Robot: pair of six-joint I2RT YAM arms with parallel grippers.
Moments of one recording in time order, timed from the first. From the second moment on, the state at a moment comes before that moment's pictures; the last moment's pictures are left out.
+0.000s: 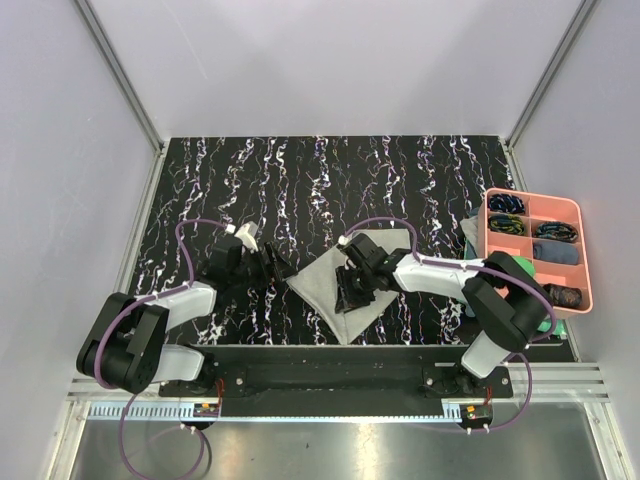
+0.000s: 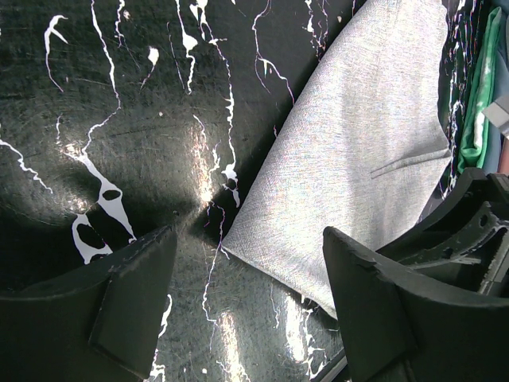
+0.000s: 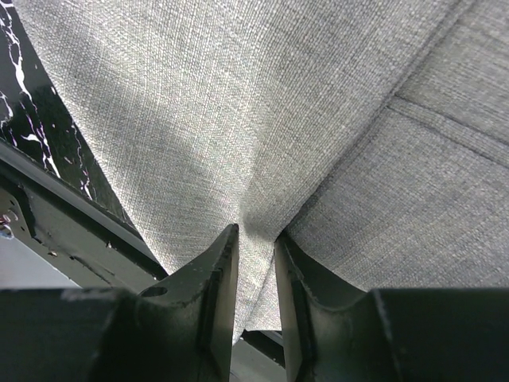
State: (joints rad) left arm -0.32 1.31 0.38 0.29 0.41 -0.67; right arm 0.81 1.63 0.85 -0.29 -0.28 0.63
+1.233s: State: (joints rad) left arm -0.32 1.31 0.38 0.29 0.45 -0.65; right arm 0.81 1.60 0.95 -0.46 -0.14 0.50
